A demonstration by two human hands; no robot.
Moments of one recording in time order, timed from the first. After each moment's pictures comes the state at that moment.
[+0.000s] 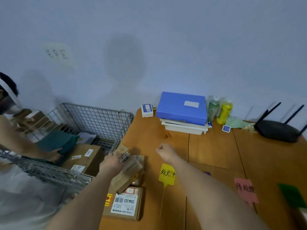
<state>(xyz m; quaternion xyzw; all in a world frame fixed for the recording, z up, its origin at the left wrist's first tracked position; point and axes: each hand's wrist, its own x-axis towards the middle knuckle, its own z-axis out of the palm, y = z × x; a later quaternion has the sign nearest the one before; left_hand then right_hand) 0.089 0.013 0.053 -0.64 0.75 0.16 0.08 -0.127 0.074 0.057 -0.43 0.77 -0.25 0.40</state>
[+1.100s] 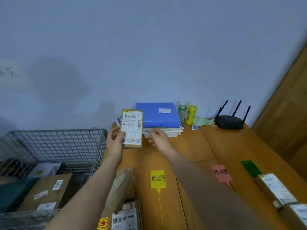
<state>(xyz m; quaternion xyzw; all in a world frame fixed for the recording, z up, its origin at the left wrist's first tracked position) 0.039 -0.007 0.144 -0.40 0.48 0.65 -0.43 -0.095 0.081 0.145 -0.30 0.72 -0.54 0.31</state>
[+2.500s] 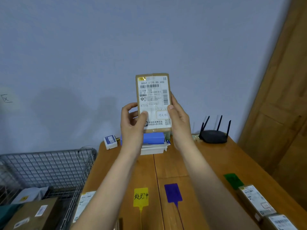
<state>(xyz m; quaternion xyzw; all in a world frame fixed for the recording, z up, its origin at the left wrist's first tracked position) -0.034 0.164 0.305 -0.16 0.57 0.59 -0.54 -0.133 0.228 0.301 -0.40 0.47 -0.77 0.16</state>
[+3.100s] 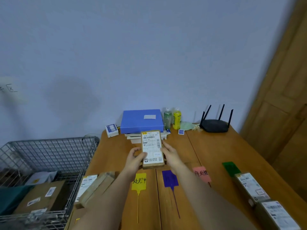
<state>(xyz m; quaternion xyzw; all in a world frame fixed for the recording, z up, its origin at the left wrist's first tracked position) -0.044 0.146 0.120 -0.39 0.57 0.69 -0.23 -0.167 0.240 0.126 -0.22 0.64 -0.62 0.39</state>
